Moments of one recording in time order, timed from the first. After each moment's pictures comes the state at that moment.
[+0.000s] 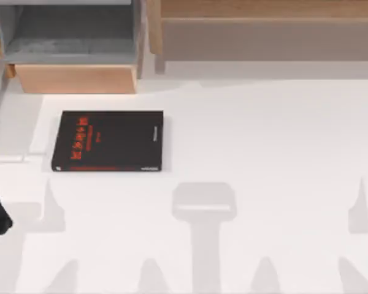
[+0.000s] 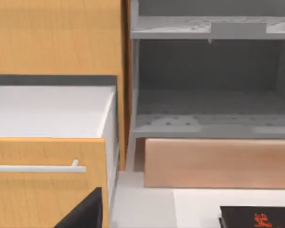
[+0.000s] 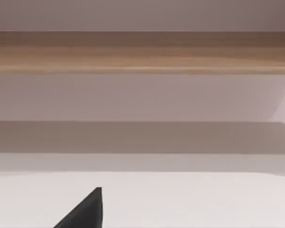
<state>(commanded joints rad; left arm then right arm) 0.00 0.00 0.00 0.00 0.00 0.00 0.00 0.00 0.00 0.00 0.00 0.00</state>
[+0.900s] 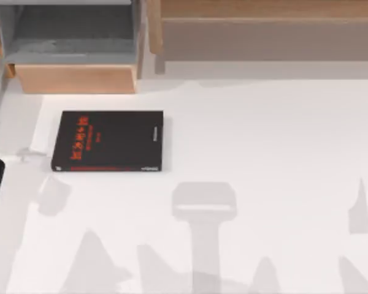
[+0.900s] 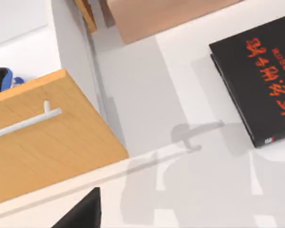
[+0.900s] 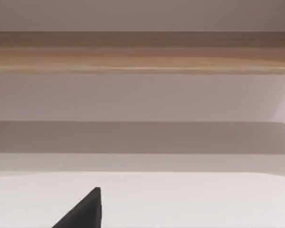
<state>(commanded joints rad) 0.05 0.75 0.62 -0.51 0.10 0.39 0.00 0.00 0.00 0.00 0.00 0.00</state>
